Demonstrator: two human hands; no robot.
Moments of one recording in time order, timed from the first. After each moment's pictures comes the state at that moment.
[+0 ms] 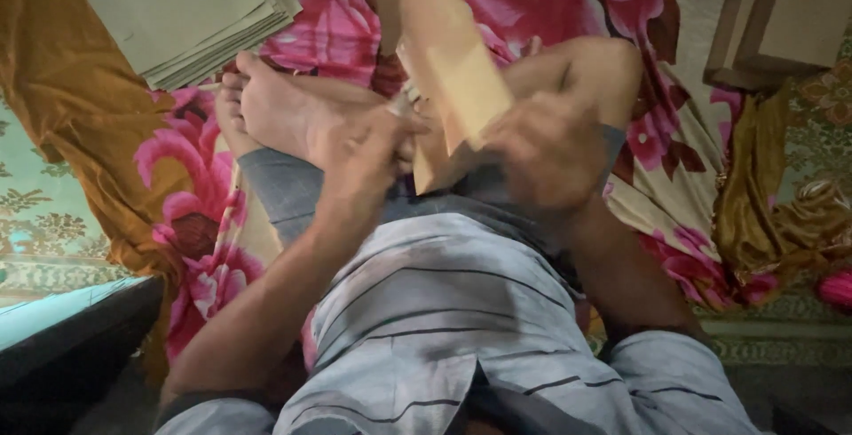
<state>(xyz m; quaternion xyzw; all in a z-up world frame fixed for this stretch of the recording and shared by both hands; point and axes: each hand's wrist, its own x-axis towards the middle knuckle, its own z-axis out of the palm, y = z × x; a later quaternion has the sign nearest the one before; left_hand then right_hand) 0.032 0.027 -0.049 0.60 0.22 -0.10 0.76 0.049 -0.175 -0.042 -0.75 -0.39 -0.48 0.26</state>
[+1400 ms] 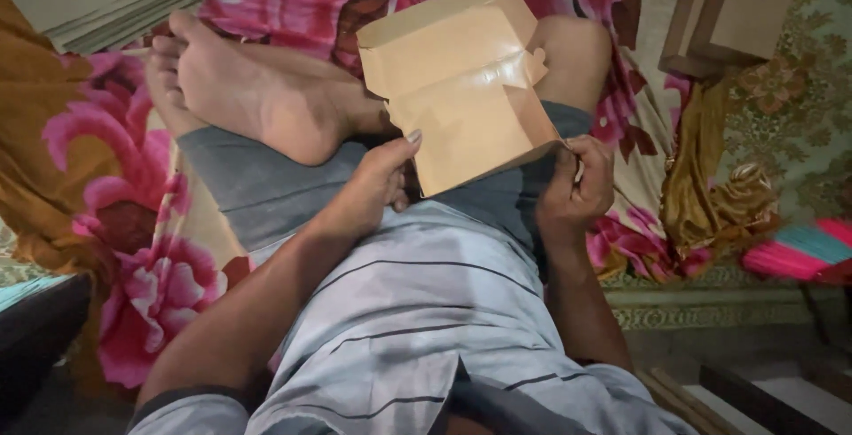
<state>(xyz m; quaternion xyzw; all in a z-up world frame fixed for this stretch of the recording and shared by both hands) -0.002 -0.007 -0.131 0.47 0.22 -0.37 0.77 -0.020 -0.260 -0.122 -0.85 -0.10 -0.40 0.34</state>
